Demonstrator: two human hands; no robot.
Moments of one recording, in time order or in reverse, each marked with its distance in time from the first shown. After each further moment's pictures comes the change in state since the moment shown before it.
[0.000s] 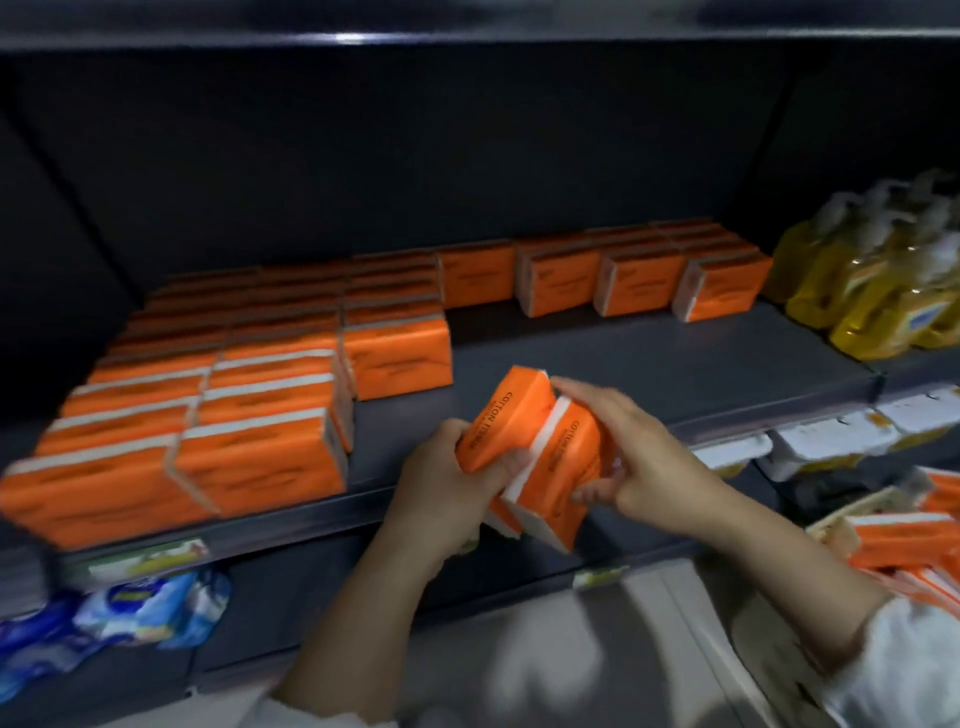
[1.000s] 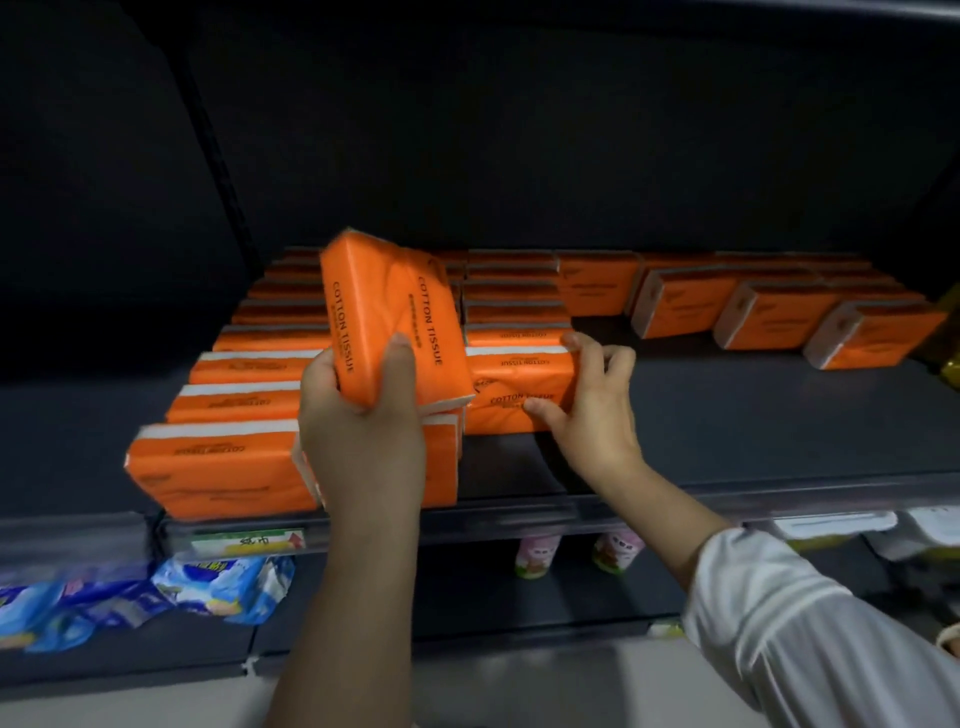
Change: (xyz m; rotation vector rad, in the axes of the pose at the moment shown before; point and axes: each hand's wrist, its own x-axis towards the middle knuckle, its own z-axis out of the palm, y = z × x) left_hand 0.015 -0.001 -0.110 -0.350 0.878 0.110; right_hand 0.129 -0.057 0.107 -0.038 0.339 0.136
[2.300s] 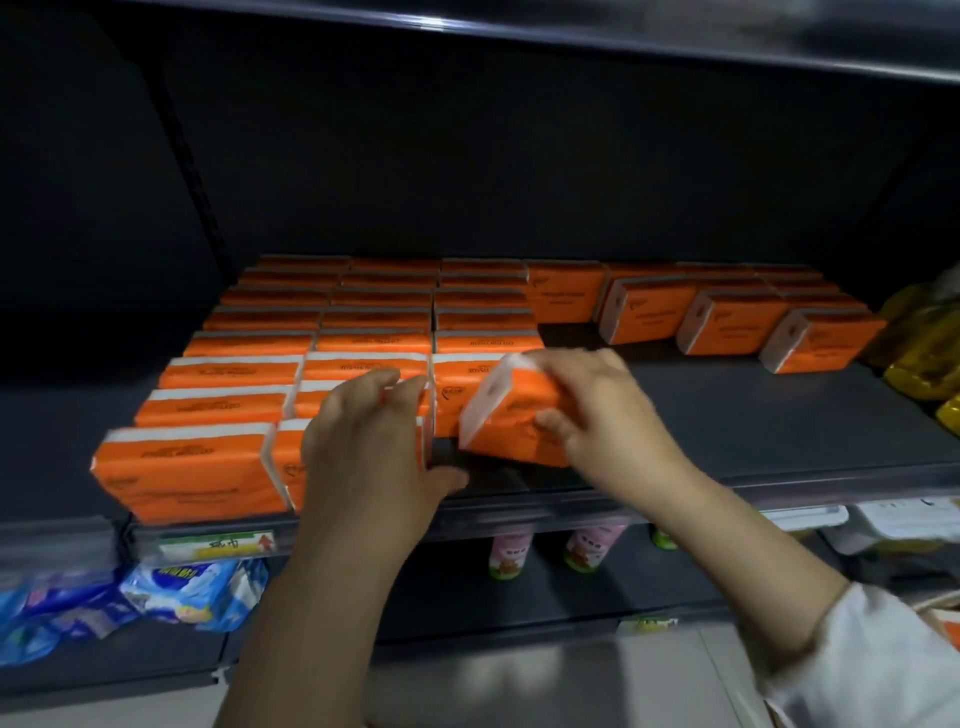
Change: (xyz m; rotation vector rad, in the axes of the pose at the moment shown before) left_hand -0.011 0.001 -0.010 1.036 -0.513 0.399; right_hand -0.022 -0.028 -0.074 -0.104 -0.155 -0.299
